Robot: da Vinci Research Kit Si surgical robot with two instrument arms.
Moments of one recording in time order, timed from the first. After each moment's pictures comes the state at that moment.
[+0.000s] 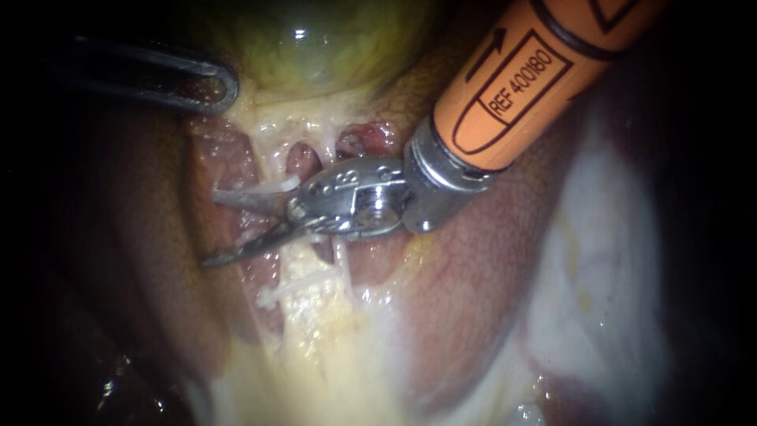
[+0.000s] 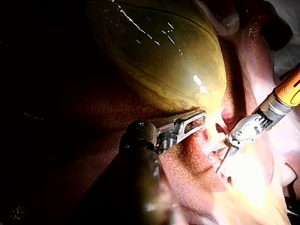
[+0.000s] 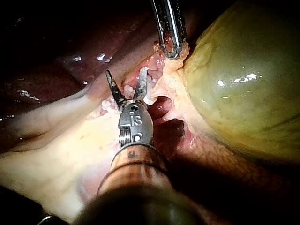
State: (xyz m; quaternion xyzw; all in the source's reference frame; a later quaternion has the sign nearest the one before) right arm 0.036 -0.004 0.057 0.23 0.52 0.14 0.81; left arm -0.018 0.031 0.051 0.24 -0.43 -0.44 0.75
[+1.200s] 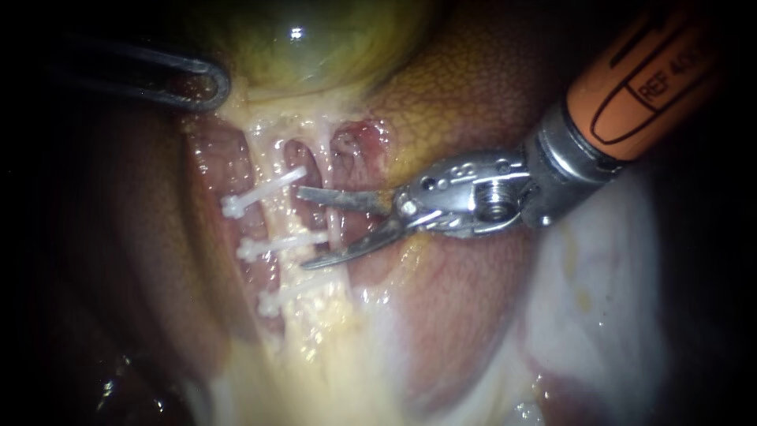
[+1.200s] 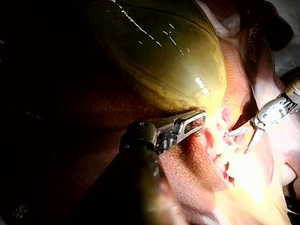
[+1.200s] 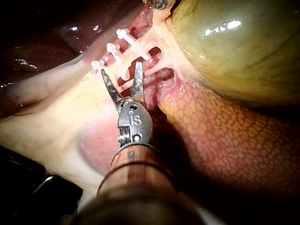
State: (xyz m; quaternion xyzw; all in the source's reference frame) right arm 0.026 -0.003 0.056 0.28 0.52 0.14 0.79; left arm -0.018 0.031 0.051 0.25 -0.43 -0.44 0.75
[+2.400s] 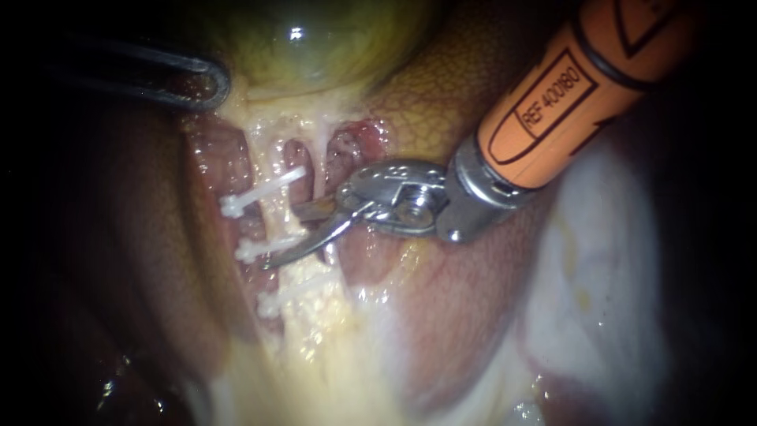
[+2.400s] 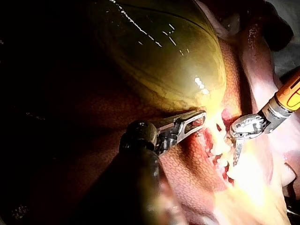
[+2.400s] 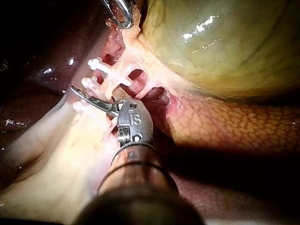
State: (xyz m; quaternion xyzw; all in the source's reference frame) right arm 0.034 -0.003 0.059 0.43 0.61 0.12 0.66; left arm -0.018 0.032 0.051 0.25 -0.43 -0.44 0.75
